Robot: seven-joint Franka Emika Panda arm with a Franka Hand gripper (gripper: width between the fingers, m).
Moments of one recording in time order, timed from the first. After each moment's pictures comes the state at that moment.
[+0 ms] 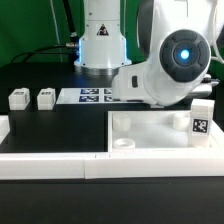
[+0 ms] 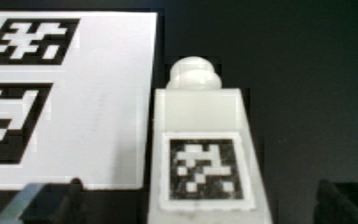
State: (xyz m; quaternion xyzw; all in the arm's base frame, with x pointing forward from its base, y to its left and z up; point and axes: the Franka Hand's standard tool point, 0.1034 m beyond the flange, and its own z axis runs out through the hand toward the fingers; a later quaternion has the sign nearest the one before) arm 0.371 0.100 0.005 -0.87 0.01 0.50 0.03
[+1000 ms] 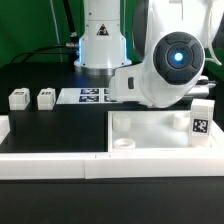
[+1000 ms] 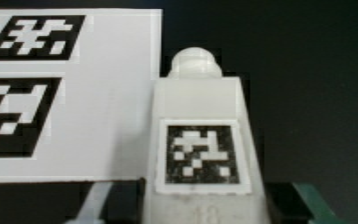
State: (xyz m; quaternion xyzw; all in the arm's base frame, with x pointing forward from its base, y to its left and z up) arm 0.373 0.095 0.005 -0.87 0.02 0.50 0.03
